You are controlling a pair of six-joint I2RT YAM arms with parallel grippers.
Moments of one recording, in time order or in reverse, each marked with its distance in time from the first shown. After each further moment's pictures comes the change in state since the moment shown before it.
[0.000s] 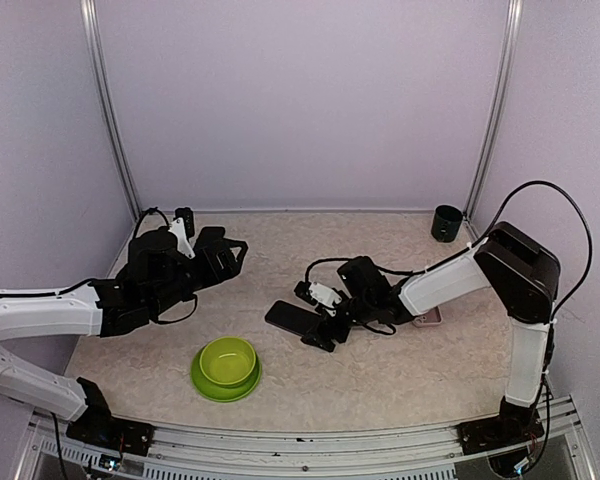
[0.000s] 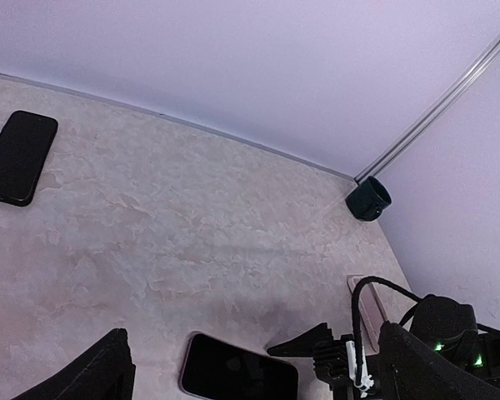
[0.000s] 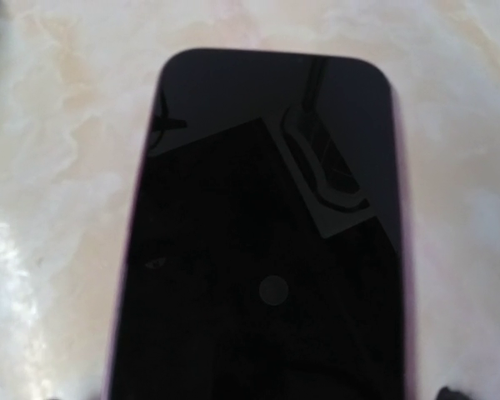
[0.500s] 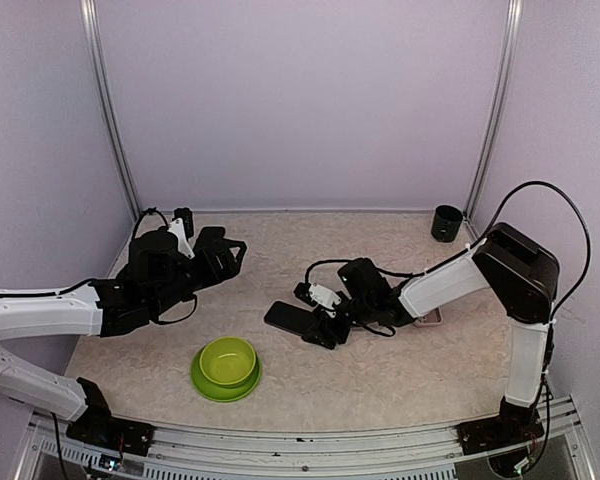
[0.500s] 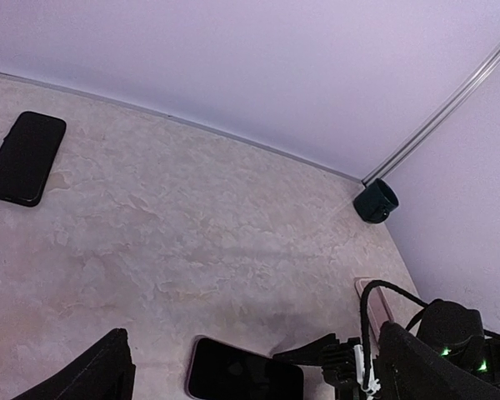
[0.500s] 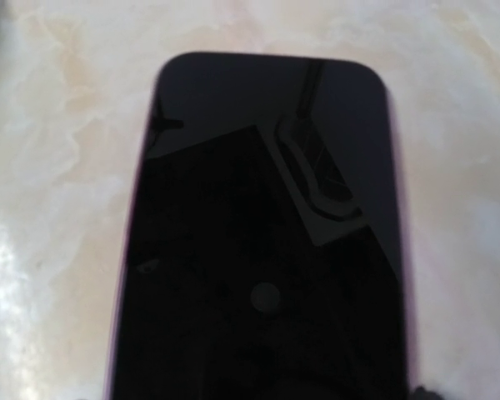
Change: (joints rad) left arm 0.000 0.001 0.000 -0.005 -0.023 0.005; right arm 0.002 0.006 -0.016 0.038 0.006 -0.019
